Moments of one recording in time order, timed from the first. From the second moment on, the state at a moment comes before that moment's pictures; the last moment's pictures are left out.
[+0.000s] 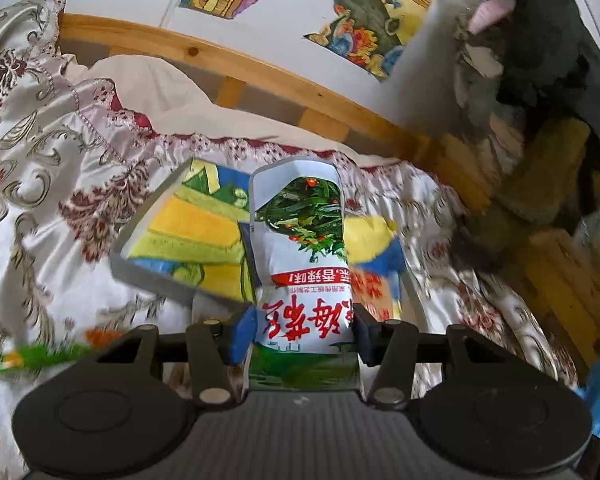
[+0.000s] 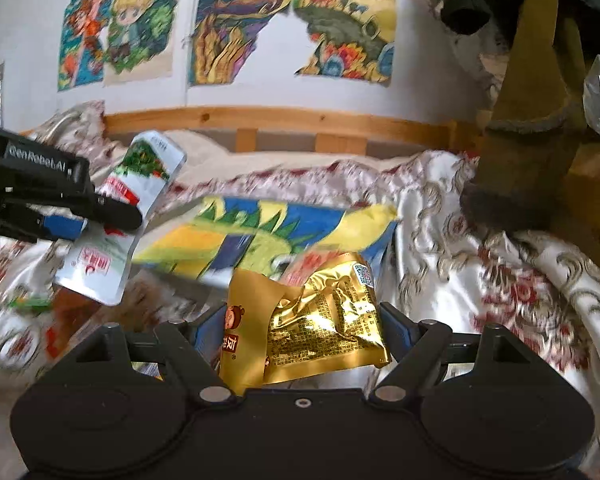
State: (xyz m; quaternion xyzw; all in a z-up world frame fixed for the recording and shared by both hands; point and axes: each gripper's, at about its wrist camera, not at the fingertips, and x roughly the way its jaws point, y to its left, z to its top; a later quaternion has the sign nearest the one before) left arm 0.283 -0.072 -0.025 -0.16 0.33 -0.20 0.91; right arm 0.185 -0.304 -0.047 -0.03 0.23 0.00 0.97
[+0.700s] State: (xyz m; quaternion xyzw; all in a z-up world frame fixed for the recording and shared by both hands) left arm 0.426 -0.125 -0.074 -0.18 0.41 -0.17 0.88; right arm 0.335 -0.326 -0.079 0.00 0.24 -0.06 0.97
